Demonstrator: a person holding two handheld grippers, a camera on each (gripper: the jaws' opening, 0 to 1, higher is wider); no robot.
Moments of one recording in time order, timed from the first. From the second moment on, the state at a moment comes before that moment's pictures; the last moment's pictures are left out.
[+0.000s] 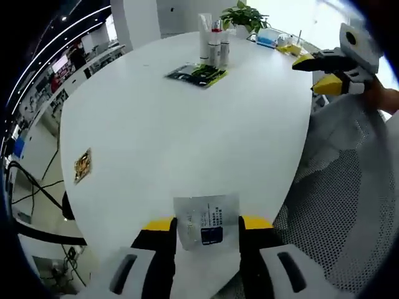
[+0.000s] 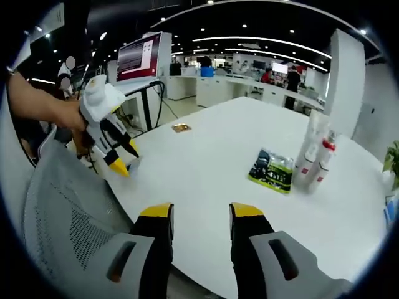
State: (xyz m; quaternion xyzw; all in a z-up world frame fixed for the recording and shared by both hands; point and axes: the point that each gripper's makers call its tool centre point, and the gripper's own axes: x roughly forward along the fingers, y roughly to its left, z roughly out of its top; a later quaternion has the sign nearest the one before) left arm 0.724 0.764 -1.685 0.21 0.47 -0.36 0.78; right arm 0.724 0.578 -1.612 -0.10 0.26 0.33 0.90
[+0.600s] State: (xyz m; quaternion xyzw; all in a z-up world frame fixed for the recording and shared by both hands) left arm 0.697 0.657 -1.640 0.31 0.32 -0.46 0.77; right arm 0.705 0.601 -1.606 0.00 0.29 0.39 0.88
